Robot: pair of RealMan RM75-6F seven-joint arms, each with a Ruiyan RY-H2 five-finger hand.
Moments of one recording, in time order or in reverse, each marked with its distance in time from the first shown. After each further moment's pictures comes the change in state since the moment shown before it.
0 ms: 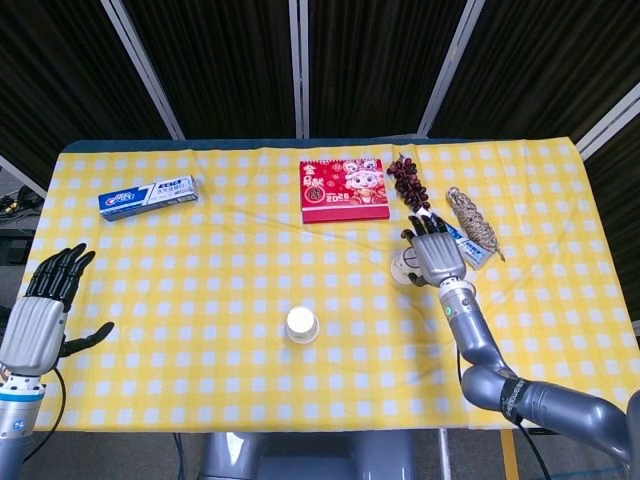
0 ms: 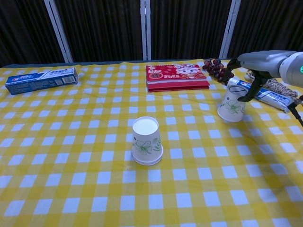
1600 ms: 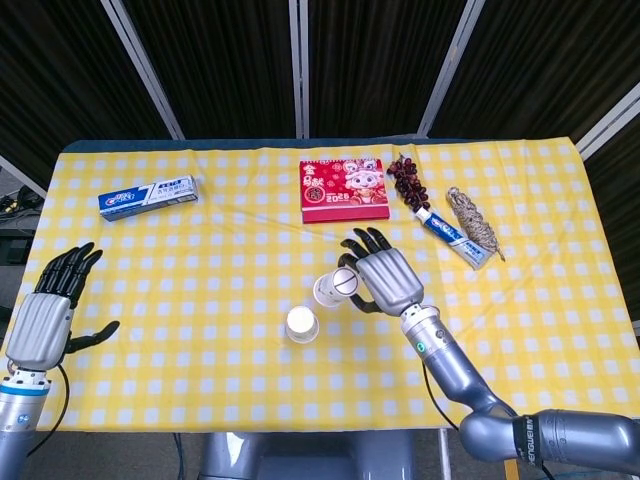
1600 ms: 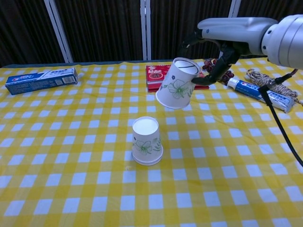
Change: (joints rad) left arm 0.042 -0.007 -0.088 0.020 0.028 -0.109 -0.028; right arm 0.023 0.126 -0.006 -0.480 -0.202 0.137 0.096
